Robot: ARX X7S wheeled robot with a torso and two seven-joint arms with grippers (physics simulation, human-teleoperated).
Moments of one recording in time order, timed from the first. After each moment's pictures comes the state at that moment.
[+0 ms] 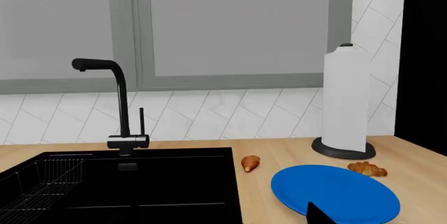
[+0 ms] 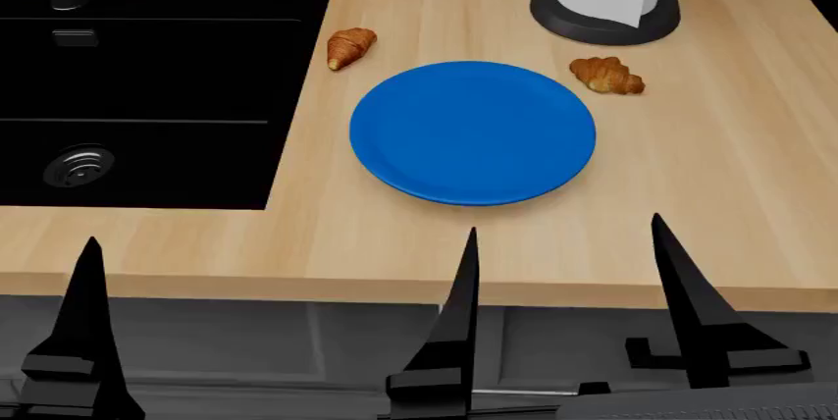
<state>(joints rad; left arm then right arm) -0.55 -0.83 0.59 1.01 -1.03 -0.52 -1.20 0.41 0.70 -0.47 -1.02 0.73 0.64 0.94</state>
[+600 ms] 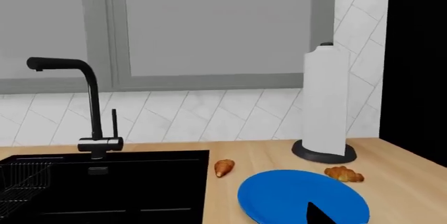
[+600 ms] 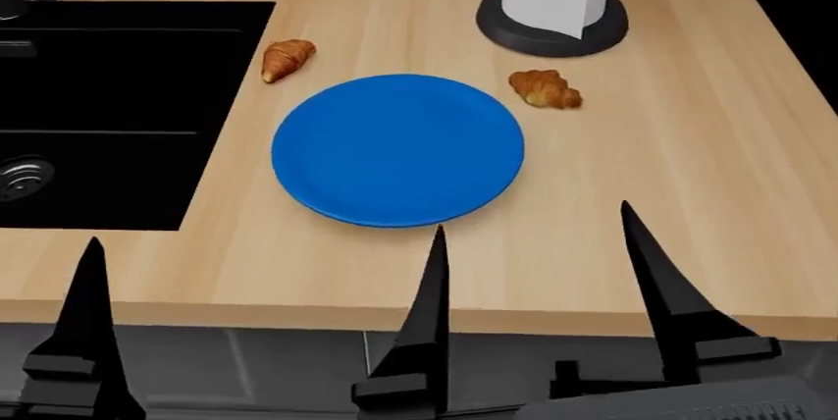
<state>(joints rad) -0.55 -0.84 0.61 1.01 -1.03 -0.49 -1.20 0.51 0.71 -0.56 -1.03 0.73 0.66 0.97</state>
